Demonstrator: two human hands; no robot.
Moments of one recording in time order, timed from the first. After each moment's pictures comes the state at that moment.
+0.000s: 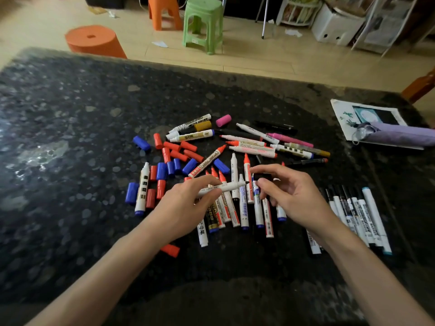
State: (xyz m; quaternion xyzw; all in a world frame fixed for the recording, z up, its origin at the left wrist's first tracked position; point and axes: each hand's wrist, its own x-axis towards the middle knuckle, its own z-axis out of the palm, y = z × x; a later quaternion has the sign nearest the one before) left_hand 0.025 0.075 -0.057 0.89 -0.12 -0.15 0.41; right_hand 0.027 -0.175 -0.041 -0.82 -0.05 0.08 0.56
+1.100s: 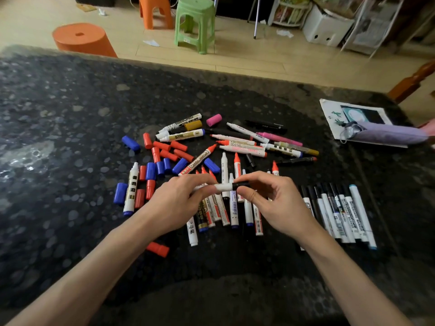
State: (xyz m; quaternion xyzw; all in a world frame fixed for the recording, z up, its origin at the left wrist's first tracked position) left_hand 0.037 0.070 -0.055 0.89 -0.15 -0.16 0.39; right_hand 0.020 -0.168 -0.048 -0.86 -0.08 0.06 0.51
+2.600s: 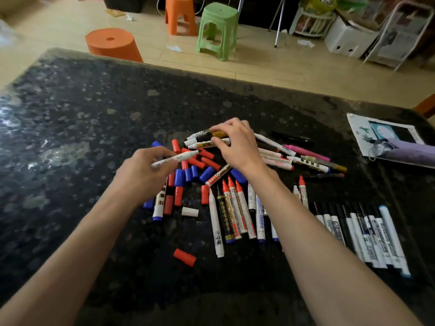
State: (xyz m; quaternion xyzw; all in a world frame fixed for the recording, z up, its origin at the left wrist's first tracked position) left_hand 0.068 0.163 -0.038 0.90 0.10 -0.07 0.42; right_hand 0.174 -0.049 -0.073 -0.96 -0.15 -0.06 0.24
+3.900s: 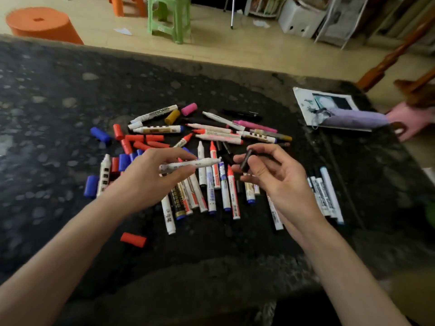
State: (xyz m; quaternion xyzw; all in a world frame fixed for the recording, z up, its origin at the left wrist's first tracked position) left_hand 0.042 0.068 -0.033 0.89 -0.13 -0.12 0.42; right_hand -0.008 -0.181 -0.013 -0.73 0.06 0.00 0.68
